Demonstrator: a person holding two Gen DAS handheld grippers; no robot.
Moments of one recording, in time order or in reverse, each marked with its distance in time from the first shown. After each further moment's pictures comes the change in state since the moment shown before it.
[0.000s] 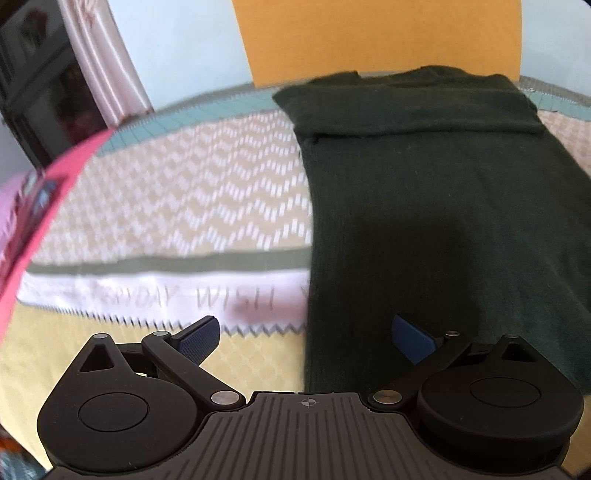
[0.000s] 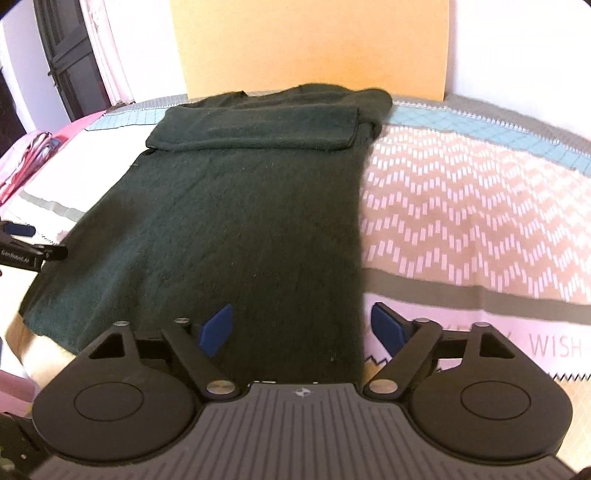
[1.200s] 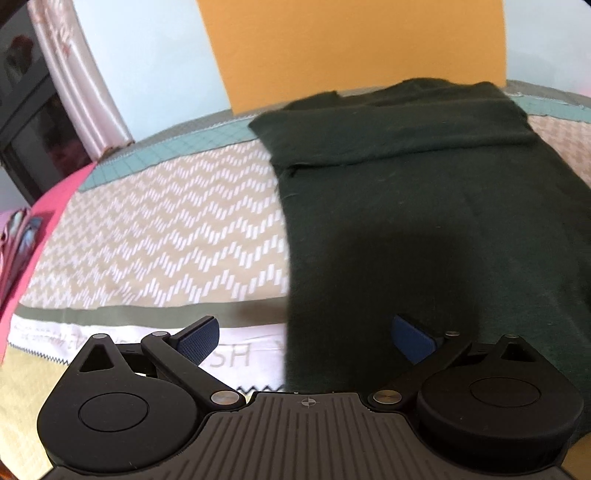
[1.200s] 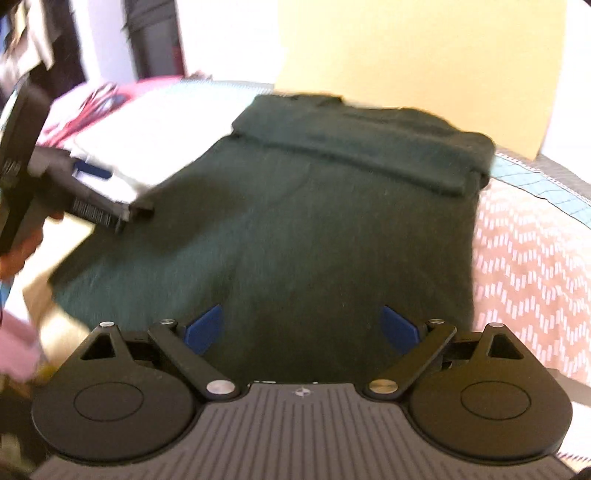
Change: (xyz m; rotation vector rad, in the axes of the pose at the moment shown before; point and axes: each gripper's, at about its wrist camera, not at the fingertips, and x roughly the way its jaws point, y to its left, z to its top) left arm 0.014 -0.029 0.025 0.079 -0.077 0.020; right arm 0.026 0.082 0.018 -0.231 -0.028 0.091
